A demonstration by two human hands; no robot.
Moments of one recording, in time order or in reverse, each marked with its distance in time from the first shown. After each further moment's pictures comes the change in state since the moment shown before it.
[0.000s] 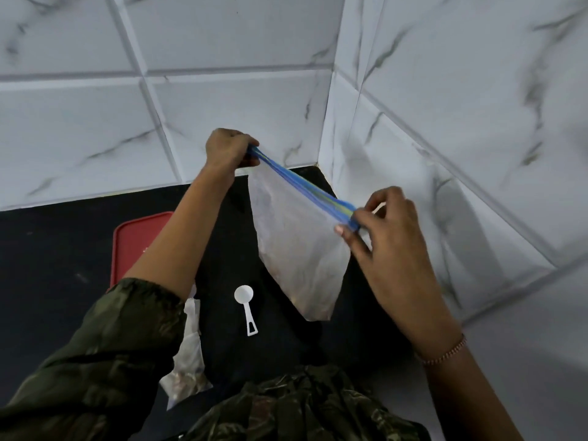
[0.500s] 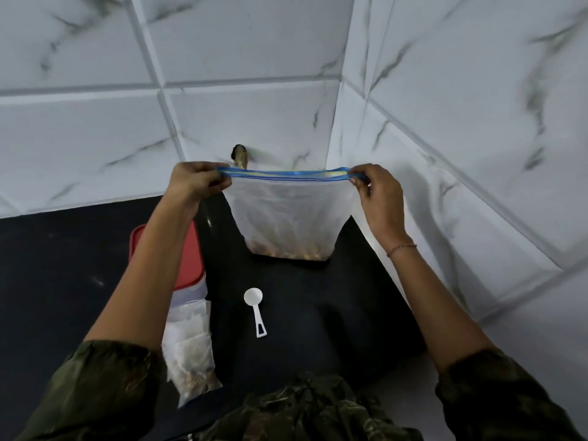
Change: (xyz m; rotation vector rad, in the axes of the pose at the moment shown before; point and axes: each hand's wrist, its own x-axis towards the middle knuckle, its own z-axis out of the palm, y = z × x) left_hand -0.027 -0.033 -0.069 -0.180 -0.047 0.018; right_hand 0.075 0.073 0.094 0.278 0.073 0.112
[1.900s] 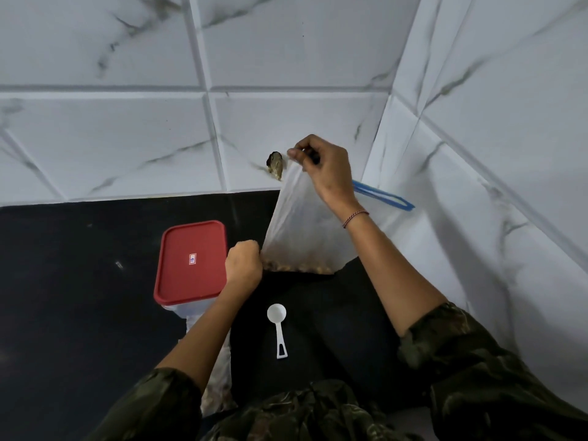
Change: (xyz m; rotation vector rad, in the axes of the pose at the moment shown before) left_hand -0.004 -0.135 -0.005 1.249 0.053 -0.003; right_hand 0.072 -0.106 0.106 0.438 -0.196 -0.083
